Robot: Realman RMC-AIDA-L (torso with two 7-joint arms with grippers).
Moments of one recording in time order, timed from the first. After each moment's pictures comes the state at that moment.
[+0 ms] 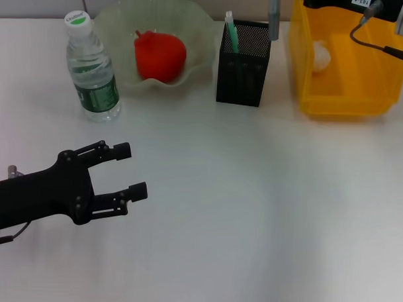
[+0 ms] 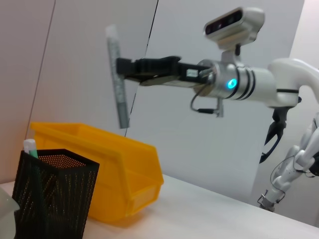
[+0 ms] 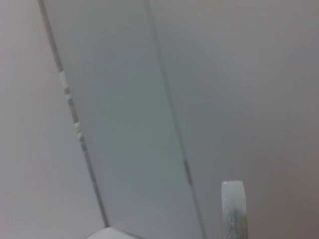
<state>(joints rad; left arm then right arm) -0.47 -1.87 2.01 0.06 0.50 1.66 -0.85 0.63 2.08 -0.92 -0.85 -1.64 -1.19 1.70</state>
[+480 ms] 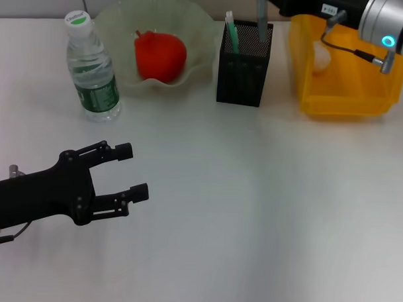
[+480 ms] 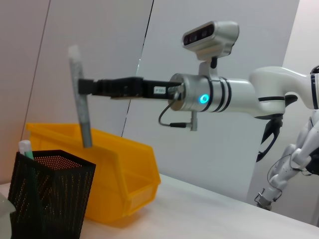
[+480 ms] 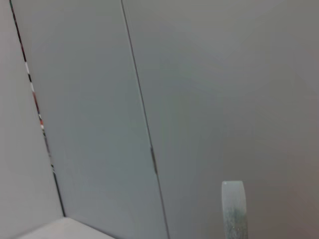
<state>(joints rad) -0.47 -1.86 2.01 0.06 0.51 1.66 -0.84 0.74 2.08 -0.93 -0.60 -1.57 -1.00 1.43</state>
